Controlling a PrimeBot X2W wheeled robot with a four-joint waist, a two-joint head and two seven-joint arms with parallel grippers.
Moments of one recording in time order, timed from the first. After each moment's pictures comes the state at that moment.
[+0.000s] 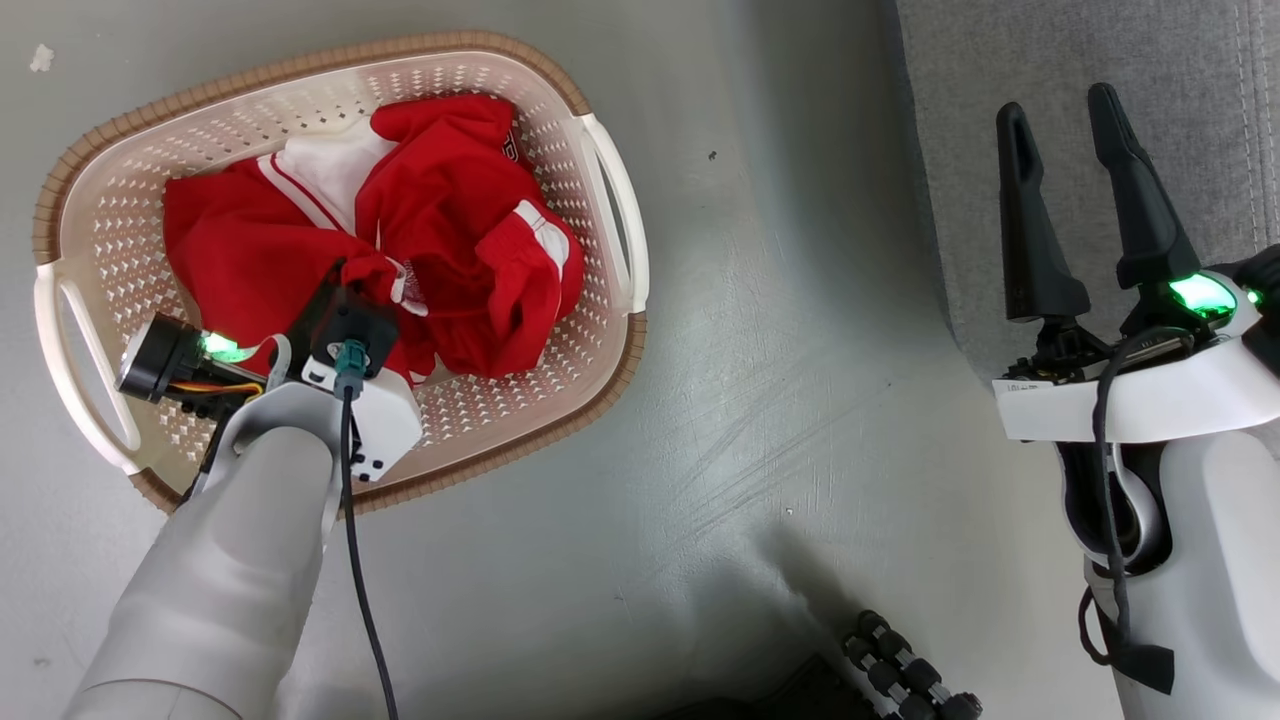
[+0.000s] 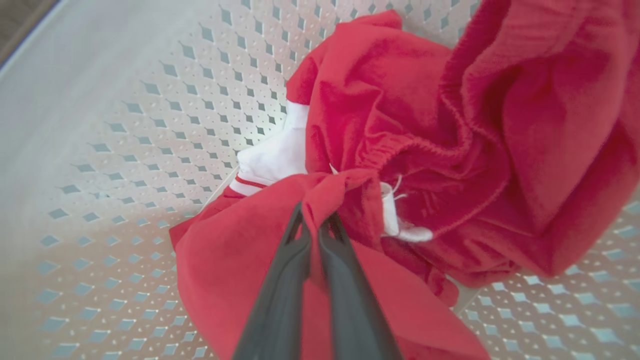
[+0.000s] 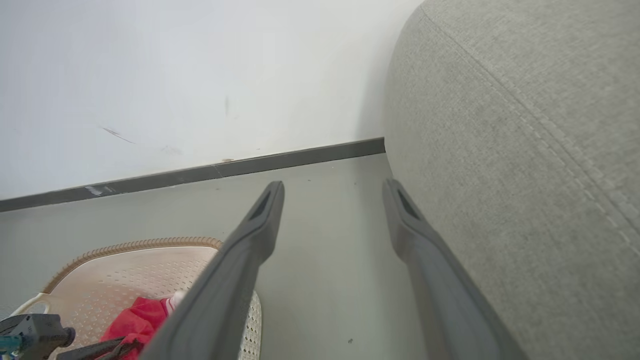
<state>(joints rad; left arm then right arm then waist) -0.85 0.06 -0.37 1.03 0.12 0.19 -0.25 -0.40 -0.04 0.03 -0.12 0.25 0.13 -0.26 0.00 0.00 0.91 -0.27</state>
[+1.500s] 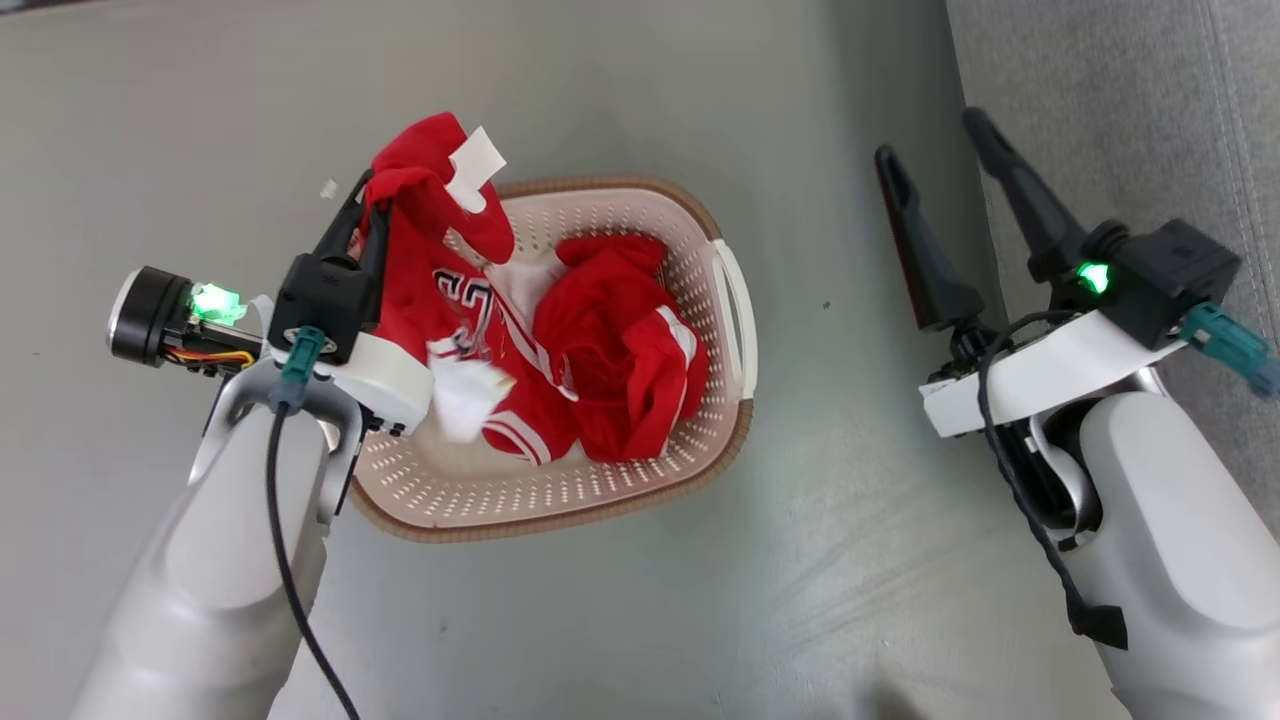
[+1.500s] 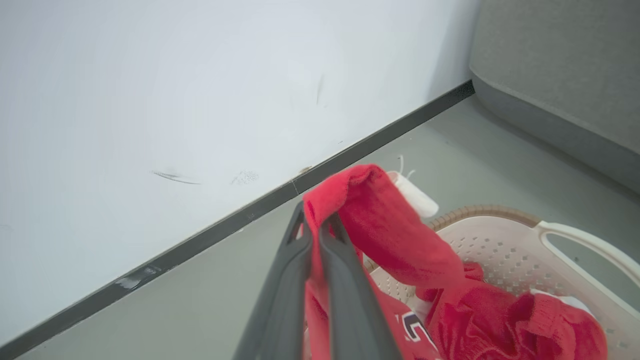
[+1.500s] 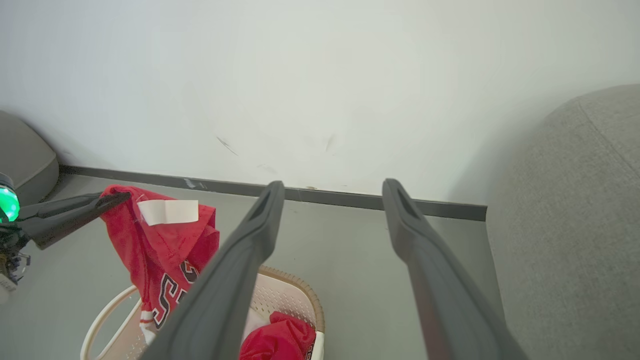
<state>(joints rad) -0.71 0.12 -0.32 0.53 -0.03 0.11 -0.25 -0.52 -0.12 0.21 0.09 0.18 0.13 -0.26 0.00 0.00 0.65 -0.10</state>
